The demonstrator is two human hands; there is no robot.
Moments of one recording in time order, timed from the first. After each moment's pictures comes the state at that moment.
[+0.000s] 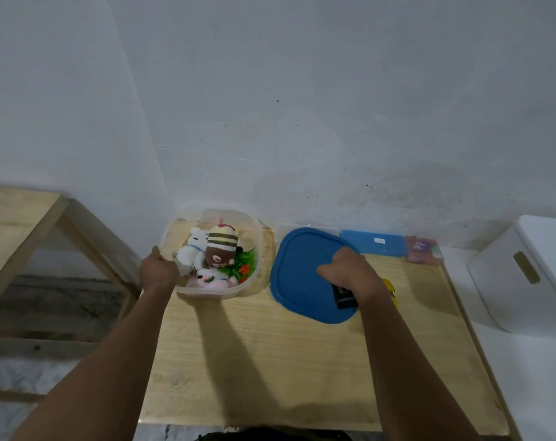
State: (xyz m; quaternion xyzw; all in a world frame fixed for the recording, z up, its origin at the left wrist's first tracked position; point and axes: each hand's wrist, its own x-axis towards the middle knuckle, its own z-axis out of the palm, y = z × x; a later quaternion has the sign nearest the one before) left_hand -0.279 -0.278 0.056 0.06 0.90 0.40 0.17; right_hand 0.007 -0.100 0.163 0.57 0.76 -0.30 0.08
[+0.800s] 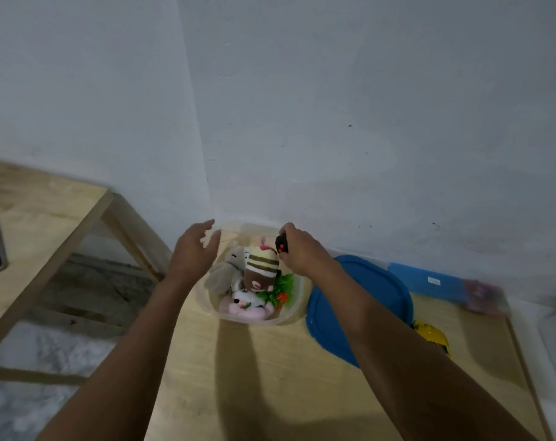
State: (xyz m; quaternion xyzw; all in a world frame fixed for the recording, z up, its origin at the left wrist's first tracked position) left_hand -0.338 -0.255 0.077 0.29 0.85 0.43 0.09; right_hand -0.181 -0.086 0.126 0.33 0.90 -0.26 0.08
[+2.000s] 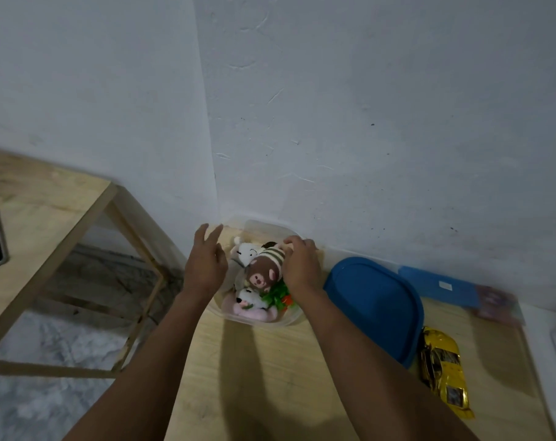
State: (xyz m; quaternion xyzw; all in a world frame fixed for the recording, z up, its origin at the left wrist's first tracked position) left_hand -0.324 -0.258 0.052 0.30 0.87 0.37 0.08; right_hand -0.193 -0.120 0.081 0.47 0.81 -0.34 -0.11
